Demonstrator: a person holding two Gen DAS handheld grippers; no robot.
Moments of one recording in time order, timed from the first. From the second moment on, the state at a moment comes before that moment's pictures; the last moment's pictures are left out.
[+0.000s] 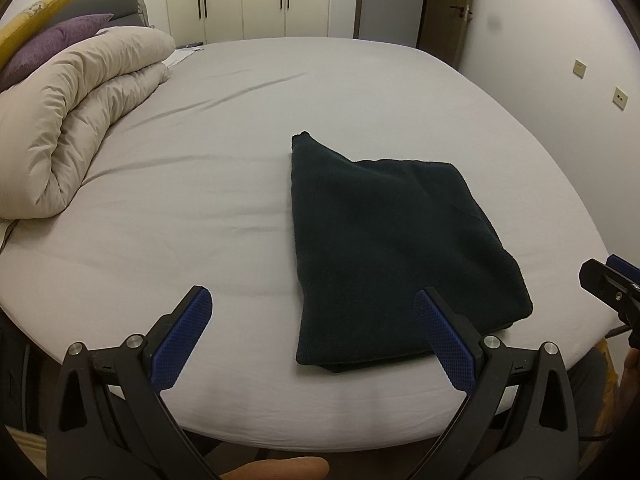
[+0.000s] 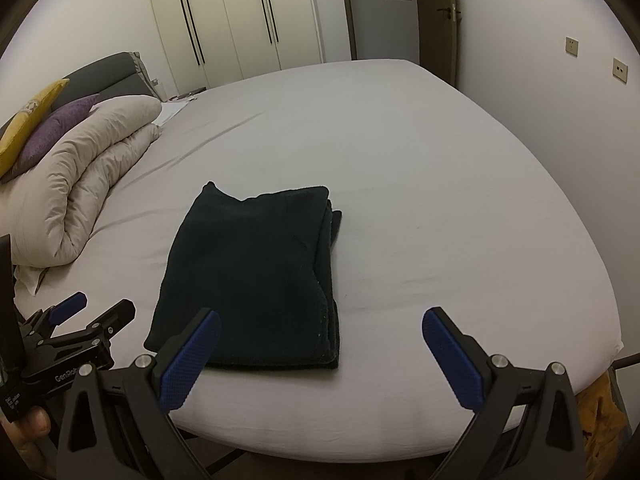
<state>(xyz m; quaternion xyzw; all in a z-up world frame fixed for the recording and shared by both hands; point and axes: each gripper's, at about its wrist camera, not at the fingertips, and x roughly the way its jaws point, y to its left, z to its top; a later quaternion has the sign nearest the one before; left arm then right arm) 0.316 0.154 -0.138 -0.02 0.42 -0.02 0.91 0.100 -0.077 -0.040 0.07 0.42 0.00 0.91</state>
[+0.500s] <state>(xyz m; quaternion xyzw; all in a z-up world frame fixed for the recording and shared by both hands) 0.316 0.153 -0.140 -0.02 0.42 -0.02 0.91 0.098 -0.075 -0.041 0.07 0.42 0.00 0.91</state>
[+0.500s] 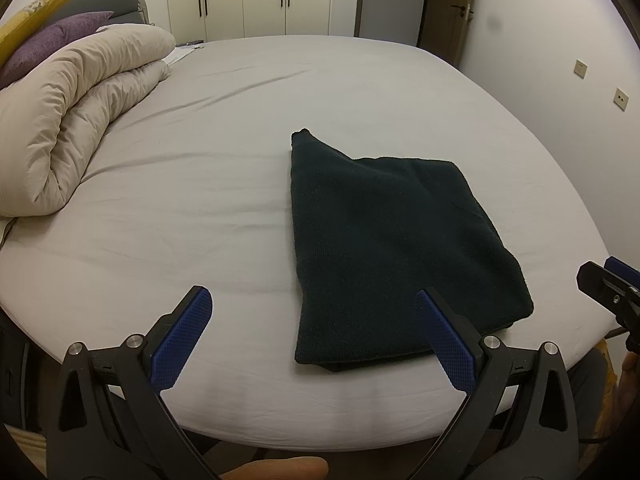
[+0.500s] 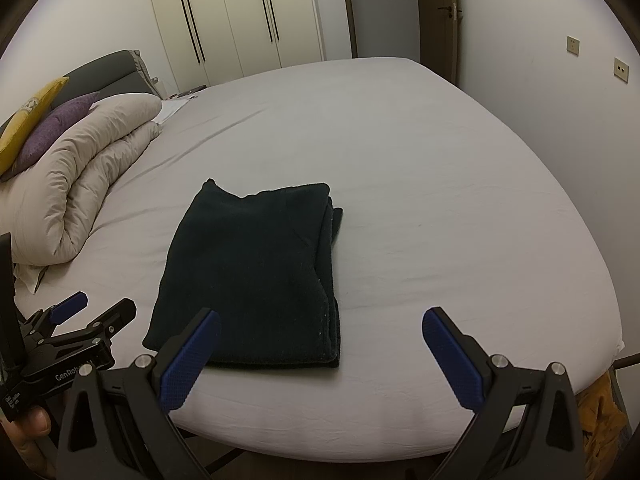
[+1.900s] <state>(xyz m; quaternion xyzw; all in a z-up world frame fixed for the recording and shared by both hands) 0.315 0.154 -0.143 -0.03 0.43 -0.02 0.90 0.097 -0.074 -0.042 0.07 0.42 0.00 0.91</state>
